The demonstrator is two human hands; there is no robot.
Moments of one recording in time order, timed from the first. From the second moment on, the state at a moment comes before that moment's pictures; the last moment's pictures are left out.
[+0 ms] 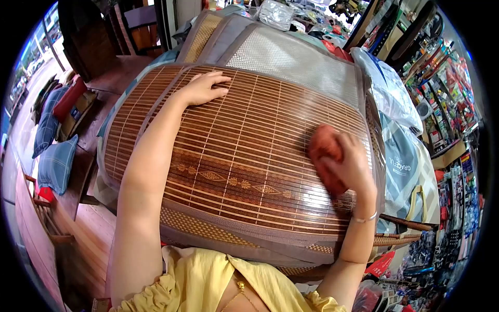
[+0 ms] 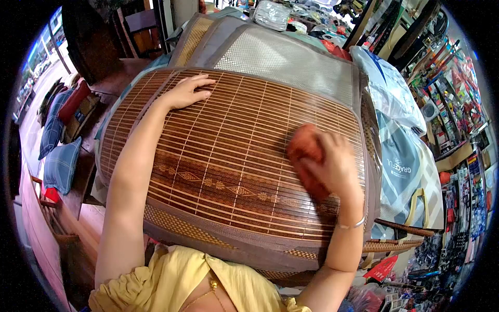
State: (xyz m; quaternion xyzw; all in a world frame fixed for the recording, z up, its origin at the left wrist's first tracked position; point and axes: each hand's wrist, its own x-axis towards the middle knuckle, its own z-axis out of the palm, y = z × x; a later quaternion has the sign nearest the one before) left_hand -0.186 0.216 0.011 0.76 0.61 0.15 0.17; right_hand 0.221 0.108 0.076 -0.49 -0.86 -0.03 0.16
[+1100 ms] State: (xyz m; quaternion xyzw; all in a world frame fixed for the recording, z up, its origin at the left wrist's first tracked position) left_hand -0.188 0.216 0.011 0.77 0.60 0.15 0.17; right_hand 0.199 0.095 0.070 -0.51 -0.84 0.02 0.18
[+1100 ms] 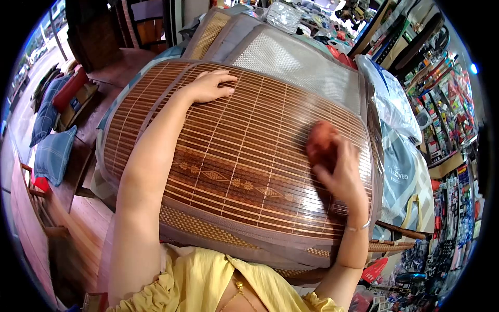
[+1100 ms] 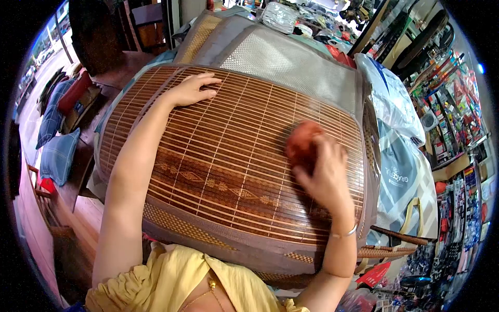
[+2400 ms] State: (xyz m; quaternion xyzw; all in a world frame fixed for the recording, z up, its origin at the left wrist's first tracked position) left_hand -0.184 0.213 0.012 0.76 0.61 0.15 0.16; right_hand 0.201 0.123 0.056 -0.47 -0.87 -0.02 0.17
